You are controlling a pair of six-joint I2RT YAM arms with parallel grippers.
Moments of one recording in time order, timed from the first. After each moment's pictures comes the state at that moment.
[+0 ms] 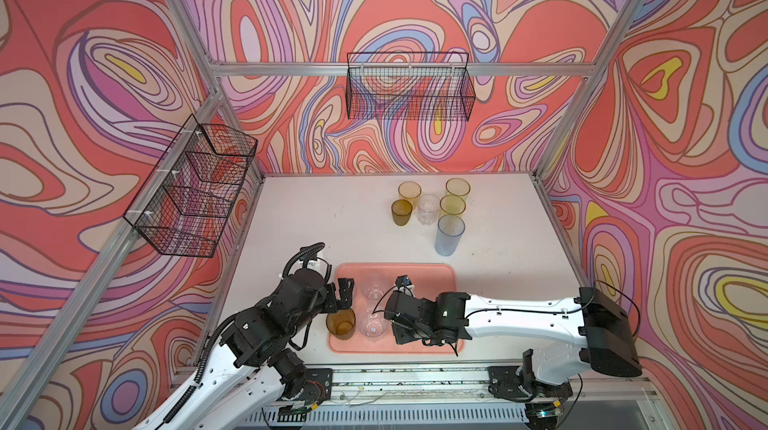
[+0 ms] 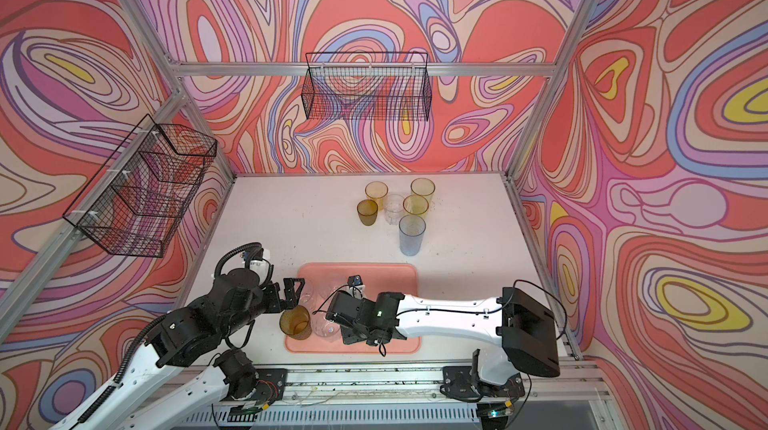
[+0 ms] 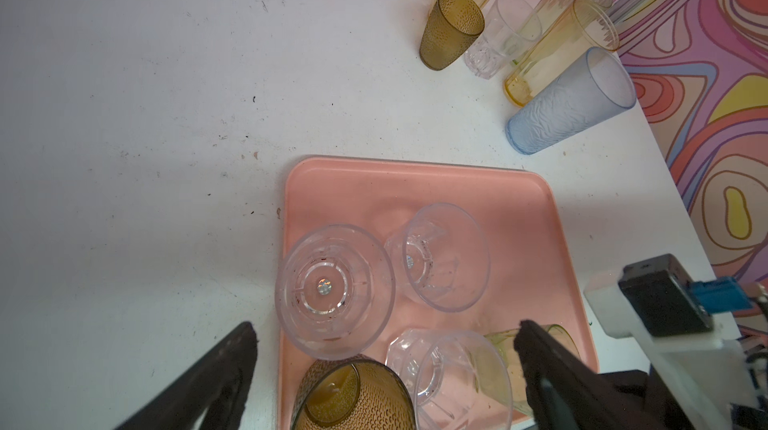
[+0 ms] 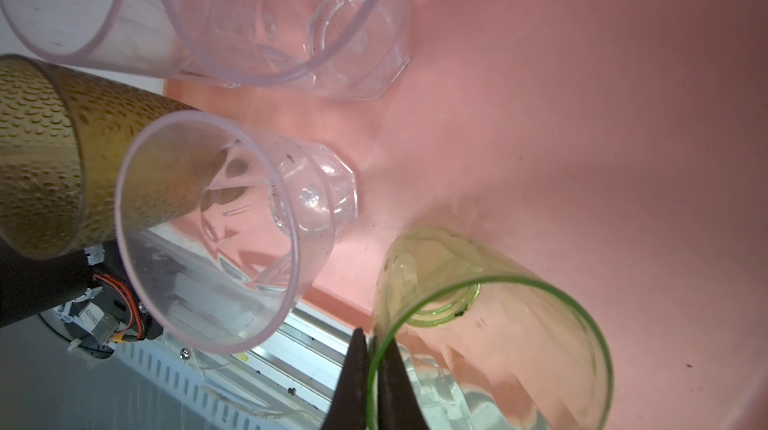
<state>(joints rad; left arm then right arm) -0.72 0.59 0.74 -0.85 -0.24 -0.69 1.29 1.53 1.05 -0.66 0.14 1.02</state>
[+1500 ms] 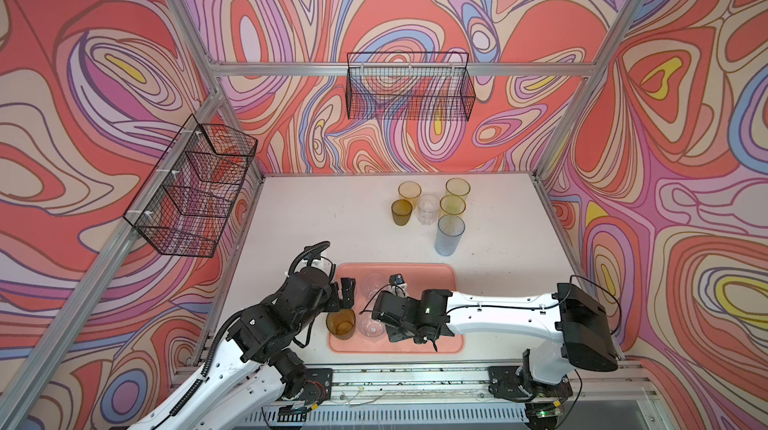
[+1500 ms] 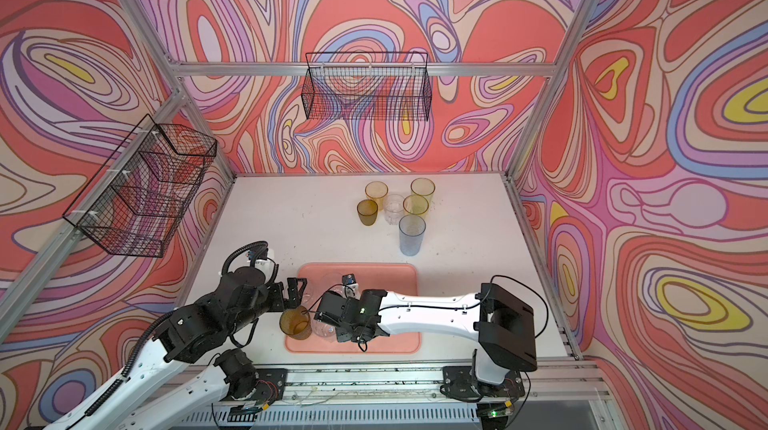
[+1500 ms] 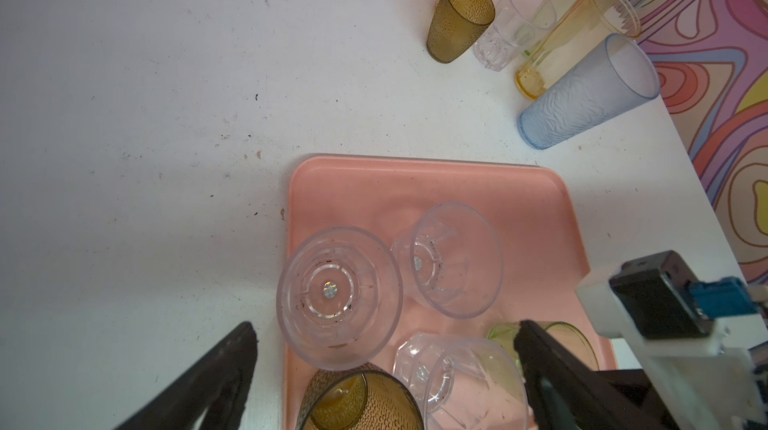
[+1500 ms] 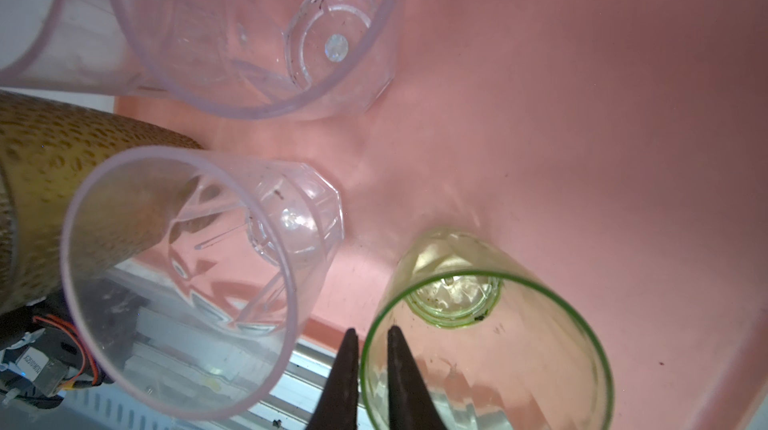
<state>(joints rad) -0.72 0.62 0.73 -0.82 -0.25 -0.67 1.30 1.64 1.17 -0.77 0.19 1.02</state>
